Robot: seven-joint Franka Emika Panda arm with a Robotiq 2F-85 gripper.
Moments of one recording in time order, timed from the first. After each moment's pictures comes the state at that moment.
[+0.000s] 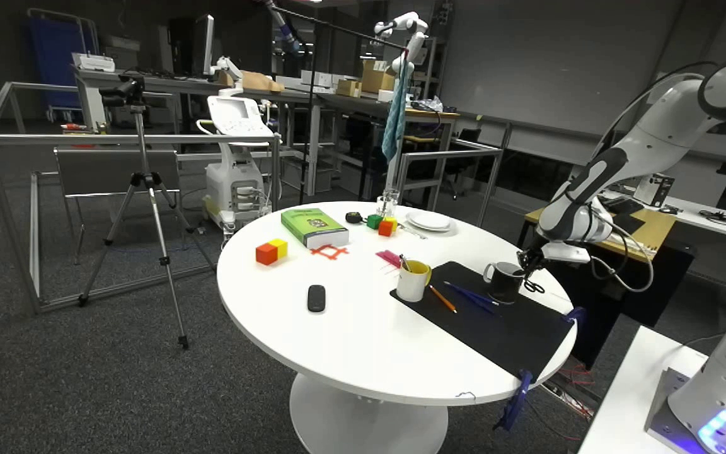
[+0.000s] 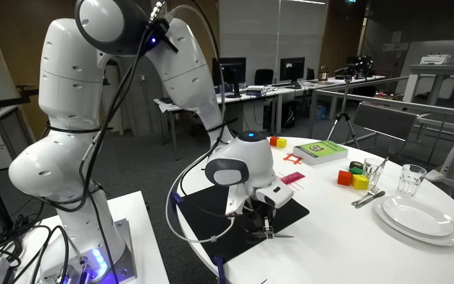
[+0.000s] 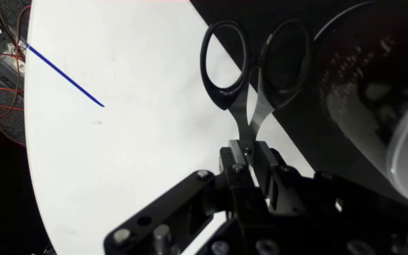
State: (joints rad) arm -0.34 0.35 -0.05 -2.47 0.19 3.02 0.05
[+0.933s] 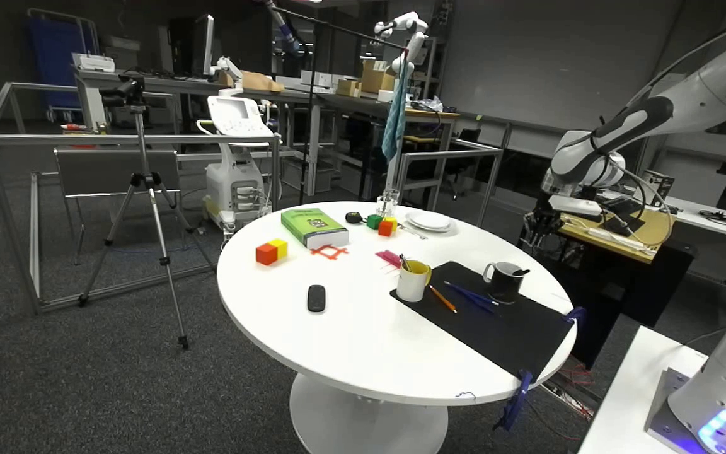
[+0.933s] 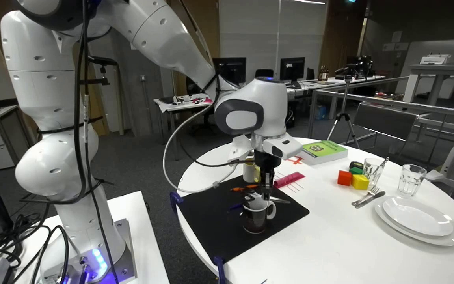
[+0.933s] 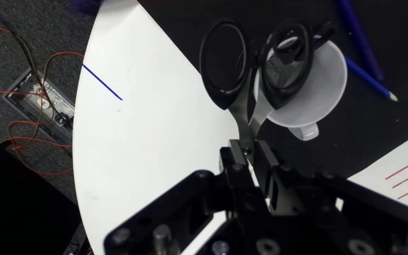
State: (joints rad) arm -0.21 0.05 -0.18 -2.36 0.08 2.46 0.21
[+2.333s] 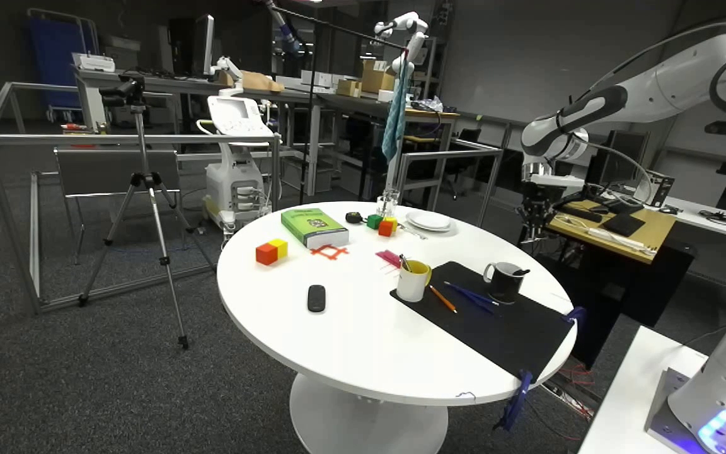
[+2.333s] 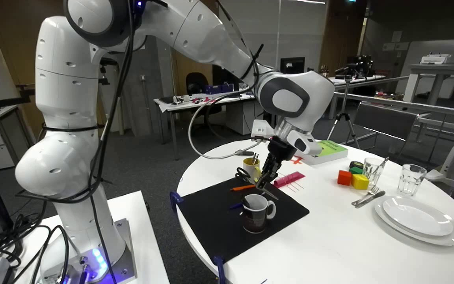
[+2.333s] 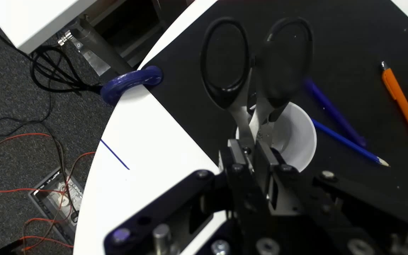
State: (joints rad) arm -0.21 0.29 -0.18 -1.91 0.14 1.80 0.24
